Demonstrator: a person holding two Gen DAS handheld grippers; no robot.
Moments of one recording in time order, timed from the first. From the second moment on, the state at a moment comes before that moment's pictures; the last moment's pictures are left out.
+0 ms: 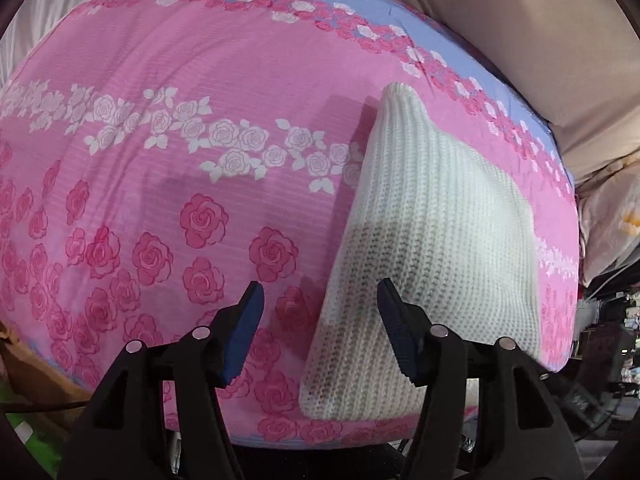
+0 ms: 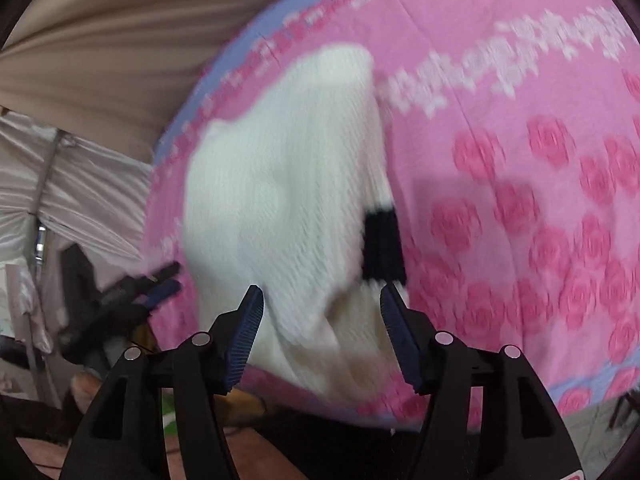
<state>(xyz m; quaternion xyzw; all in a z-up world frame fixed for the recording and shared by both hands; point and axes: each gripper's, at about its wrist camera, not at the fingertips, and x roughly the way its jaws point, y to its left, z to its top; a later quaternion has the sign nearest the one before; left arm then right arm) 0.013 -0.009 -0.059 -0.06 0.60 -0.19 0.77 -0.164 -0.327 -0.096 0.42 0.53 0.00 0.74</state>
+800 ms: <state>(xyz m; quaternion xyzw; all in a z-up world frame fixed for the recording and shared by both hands) 0.002 -0.018 -0.026 0.03 0.57 -0.25 0.78 -0.176 -0.275 -0.053 0.34 0.49 -0.09 0.80</state>
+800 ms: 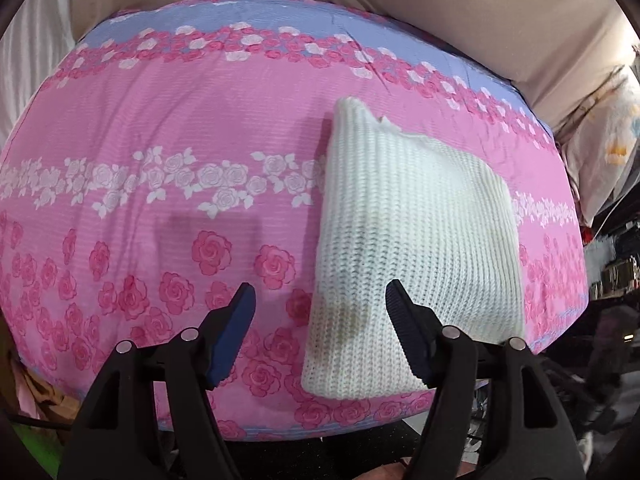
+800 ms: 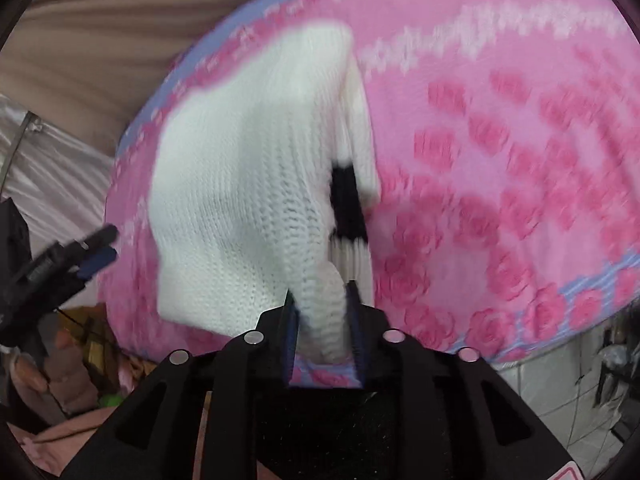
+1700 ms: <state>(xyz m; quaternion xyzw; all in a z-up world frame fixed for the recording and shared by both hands) 0.017 -0.079 -0.049 0.12 0.53 -0.23 0.80 -0.127 -0.270 -0.046 0.22 0.48 -0.13 0.84</state>
